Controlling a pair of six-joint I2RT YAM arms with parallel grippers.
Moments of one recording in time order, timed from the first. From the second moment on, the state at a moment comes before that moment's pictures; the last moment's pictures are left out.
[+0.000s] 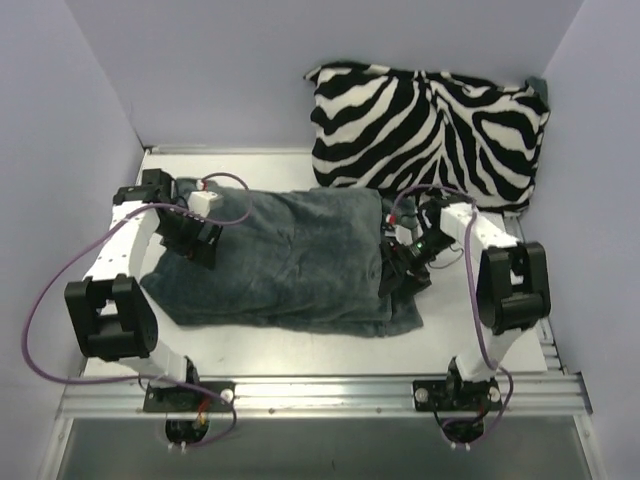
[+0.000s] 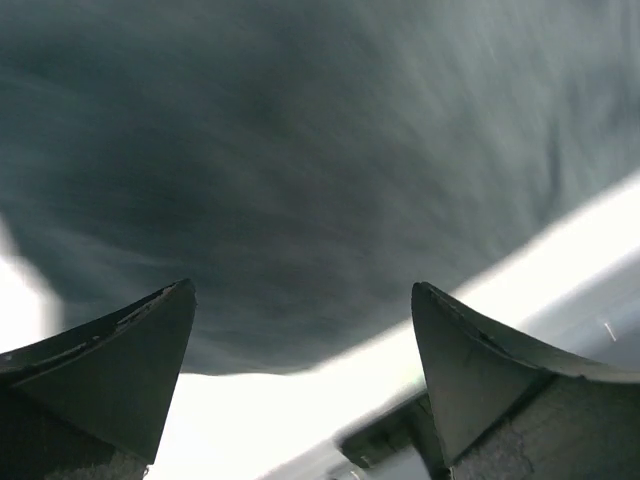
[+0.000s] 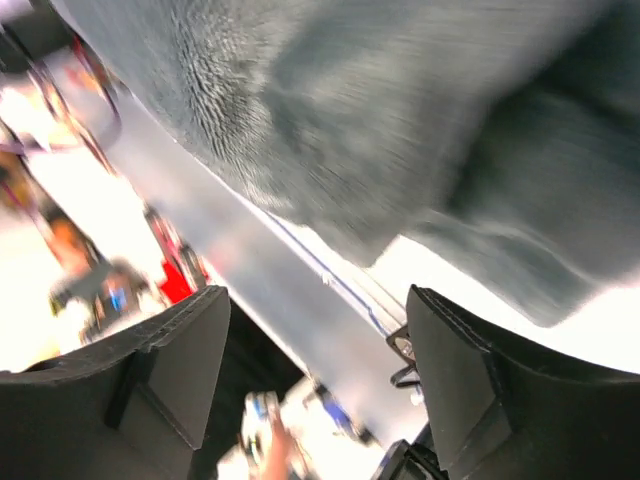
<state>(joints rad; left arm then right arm) 0.10 1.60 1.40 -1.12 0.36 0.57 0.14 1.74 1.19 -1.23 -0.73 -0.21</state>
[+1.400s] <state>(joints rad) -0.89 2.03 1.88 -0.68 -0.20 -0.13 0.05 1.90 1.09 -0.63 -0.64 0.34</state>
